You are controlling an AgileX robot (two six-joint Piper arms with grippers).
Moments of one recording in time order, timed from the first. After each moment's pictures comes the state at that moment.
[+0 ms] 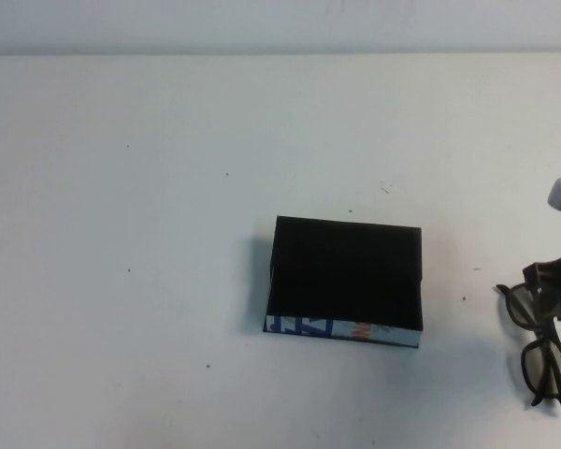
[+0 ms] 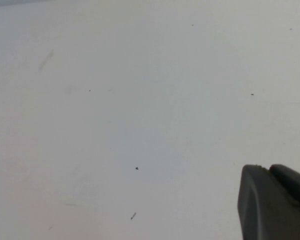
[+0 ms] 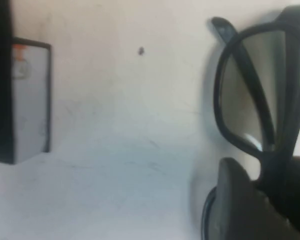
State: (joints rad) right arm 0.06 1.54 -0.88 0.36 0.73 -0.16; left arm -0.06 -0.02 0.02 -0.01 0.36 0.08
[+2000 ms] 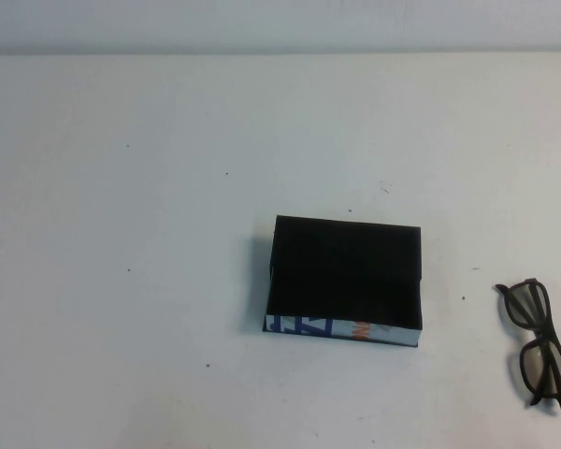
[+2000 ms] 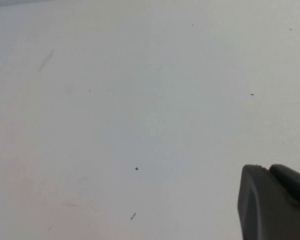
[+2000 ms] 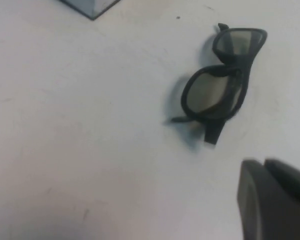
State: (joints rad) right arm 0.06 0.10 -0.01 0.36 0.54 -0.69; left arm -0.06 -0.02 0.02 -0.01 0.36 0.08
